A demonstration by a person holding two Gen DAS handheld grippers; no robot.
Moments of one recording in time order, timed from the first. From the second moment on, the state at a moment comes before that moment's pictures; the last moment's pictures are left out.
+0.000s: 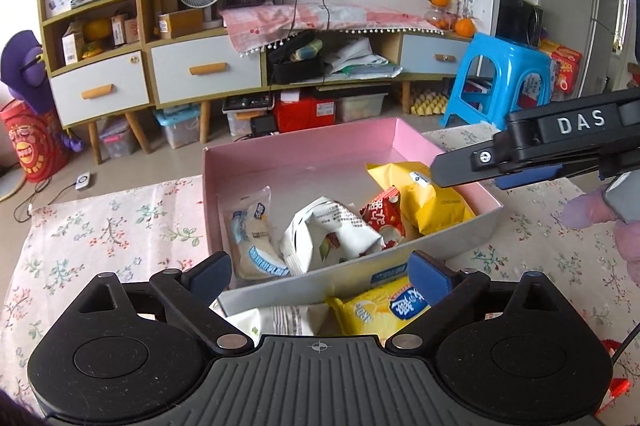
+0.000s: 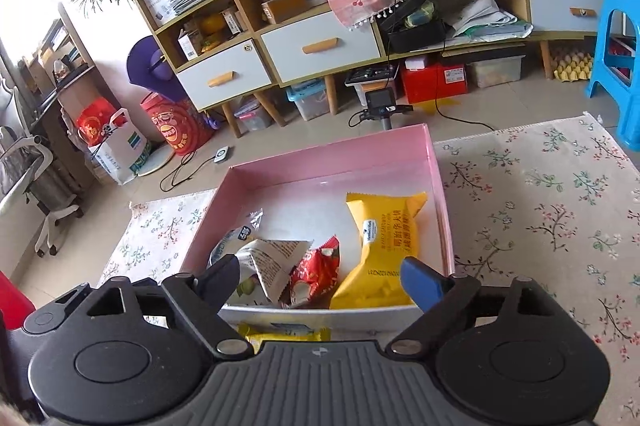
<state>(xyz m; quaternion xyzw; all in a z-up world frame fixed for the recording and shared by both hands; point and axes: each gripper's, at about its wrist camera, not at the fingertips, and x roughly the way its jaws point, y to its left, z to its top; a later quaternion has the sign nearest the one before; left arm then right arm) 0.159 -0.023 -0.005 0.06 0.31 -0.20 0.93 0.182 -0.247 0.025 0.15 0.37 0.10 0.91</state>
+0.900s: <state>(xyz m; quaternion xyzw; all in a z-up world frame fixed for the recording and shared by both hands) 0.096 0.019 -0.001 0.06 0.34 -0.19 0.92 0.115 -0.247 0.028 0.04 0.34 0.12 0.93</state>
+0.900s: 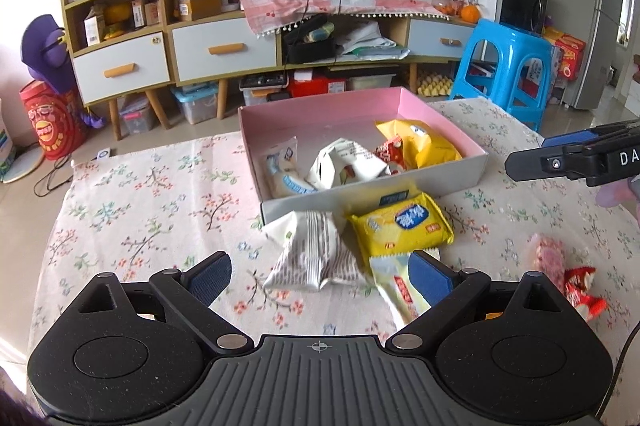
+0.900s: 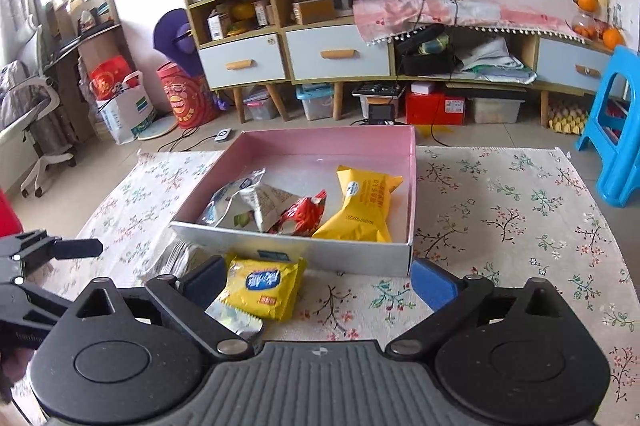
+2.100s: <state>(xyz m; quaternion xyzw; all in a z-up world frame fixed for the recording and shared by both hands) 0.047 0.059 -0.039 0.07 0.44 -0.17 0.88 0.060 -0.238 -0.028 -0.03 0.43 0.14 0.89</state>
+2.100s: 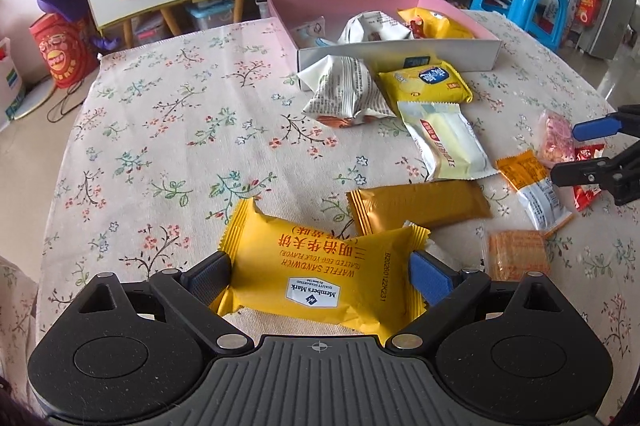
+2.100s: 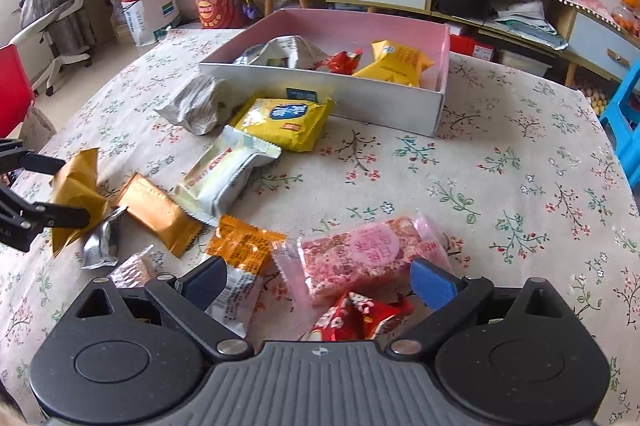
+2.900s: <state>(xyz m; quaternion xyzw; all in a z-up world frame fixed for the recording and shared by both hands) 0.046 0.059 -0.037 0.09 0.42 -0.18 0.88 0.084 -0.236 -0.034 -0.03 0.43 0.16 0.89</state>
